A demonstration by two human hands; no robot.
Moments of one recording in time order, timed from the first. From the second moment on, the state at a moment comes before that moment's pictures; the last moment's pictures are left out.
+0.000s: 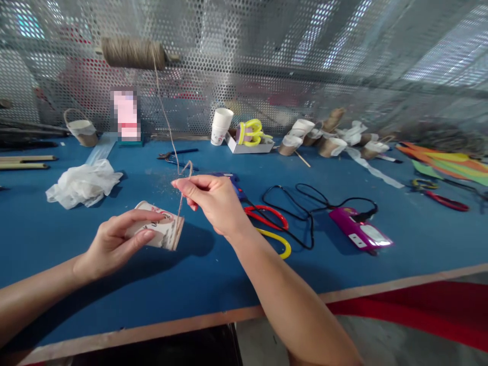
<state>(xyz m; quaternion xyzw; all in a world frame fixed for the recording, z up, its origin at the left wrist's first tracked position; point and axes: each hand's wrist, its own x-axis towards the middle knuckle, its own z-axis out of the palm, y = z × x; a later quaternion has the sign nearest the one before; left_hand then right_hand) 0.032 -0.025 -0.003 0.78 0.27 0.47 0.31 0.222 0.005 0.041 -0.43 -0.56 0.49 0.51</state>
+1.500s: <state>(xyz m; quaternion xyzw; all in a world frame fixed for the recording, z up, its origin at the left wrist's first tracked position) 0.026 -0.030 0.003 0.80 0.25 0.54 0.11 0.207 0.001 0.025 -0.44 -0.49 0.66 0.36</state>
